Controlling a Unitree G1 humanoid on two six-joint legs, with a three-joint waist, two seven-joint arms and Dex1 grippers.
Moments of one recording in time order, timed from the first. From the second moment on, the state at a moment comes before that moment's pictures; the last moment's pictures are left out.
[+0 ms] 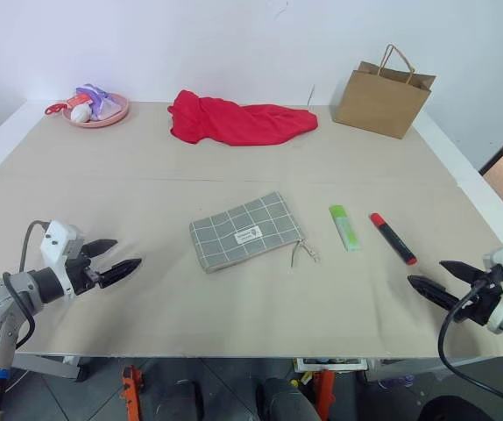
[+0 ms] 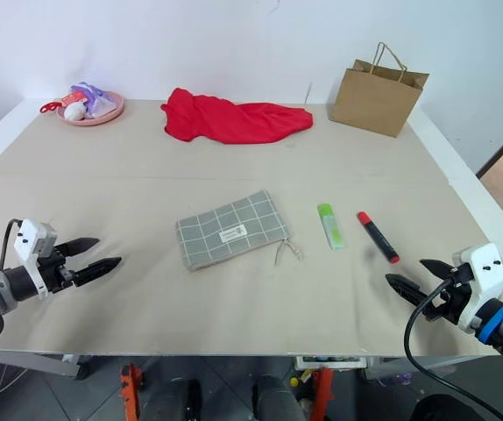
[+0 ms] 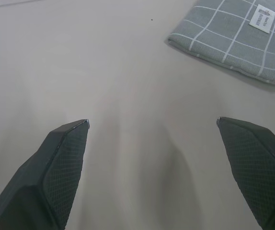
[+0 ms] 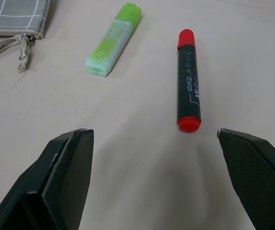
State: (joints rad) left arm -0.09 0.74 0.30 0.04 -0.50 0.40 -0.96; right arm 0.18 -0.80 -0.56 -0.15 0.52 0.52 0.85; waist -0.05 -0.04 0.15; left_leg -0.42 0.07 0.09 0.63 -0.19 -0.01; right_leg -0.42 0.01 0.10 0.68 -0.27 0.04
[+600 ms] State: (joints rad) left arm -0.20 0.75 0.30 0.09 -0.50 0.30 -1.04; right arm 0.14 -0.81 -0.54 -0.13 0.51 0.56 0.87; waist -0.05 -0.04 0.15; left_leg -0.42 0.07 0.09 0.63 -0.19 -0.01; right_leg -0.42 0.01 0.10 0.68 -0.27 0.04
